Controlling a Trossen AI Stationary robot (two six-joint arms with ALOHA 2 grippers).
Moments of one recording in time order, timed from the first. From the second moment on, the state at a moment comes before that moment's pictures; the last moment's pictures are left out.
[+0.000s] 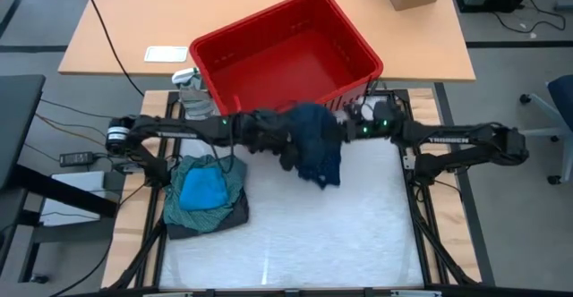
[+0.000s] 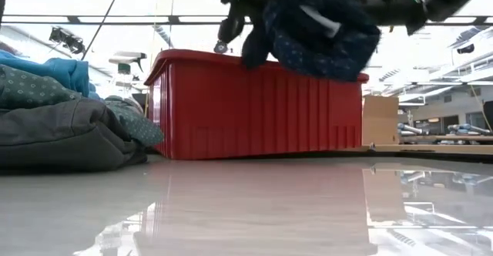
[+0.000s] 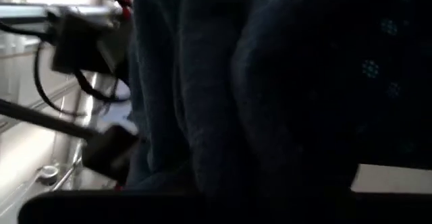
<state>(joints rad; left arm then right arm) 0.09 1.61 1.33 -0.17 0.09 -0.59 -0.30 1.11 0.58 0.47 -0.38 1.15</state>
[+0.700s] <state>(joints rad) 0.60 1.68 1.65 -0.36 0.00 -0.37 -0.76 1.62 1.34 0.21 -0.47 0.71</state>
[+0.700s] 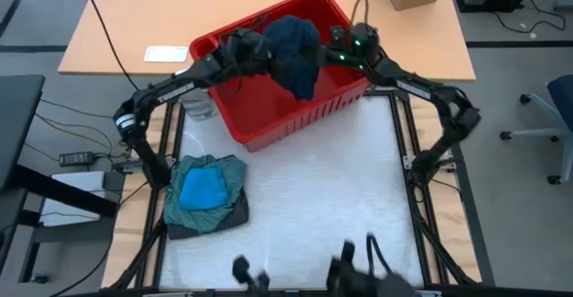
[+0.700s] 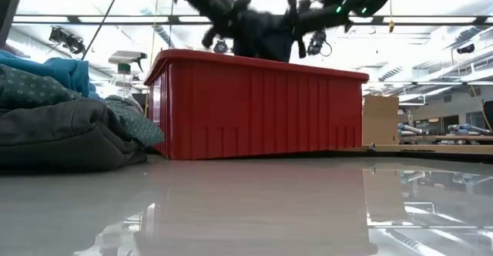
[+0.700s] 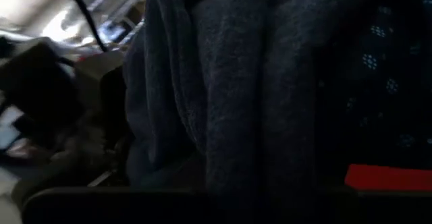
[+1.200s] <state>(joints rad) 0.84 2.05 1.64 -0.21 0.24 -0.36 -0.95 2.02 1.56 -0.01 -0.53 0.59</state>
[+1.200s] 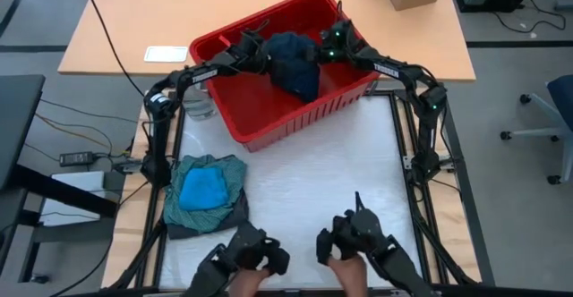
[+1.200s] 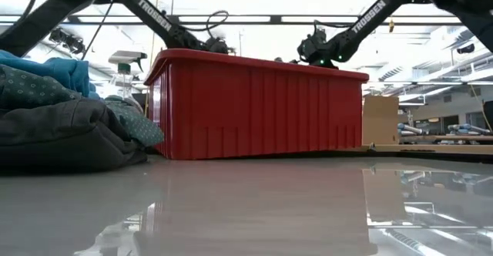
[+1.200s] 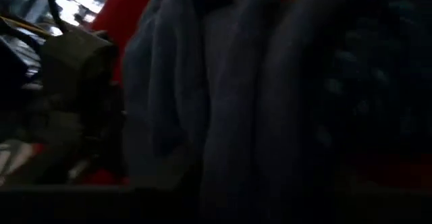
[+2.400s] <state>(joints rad) 0.85 1.95 1.97 -0.74 0.33 -0.18 -0.96 1.88 1.53 -0.94 -0.14 0.24</state>
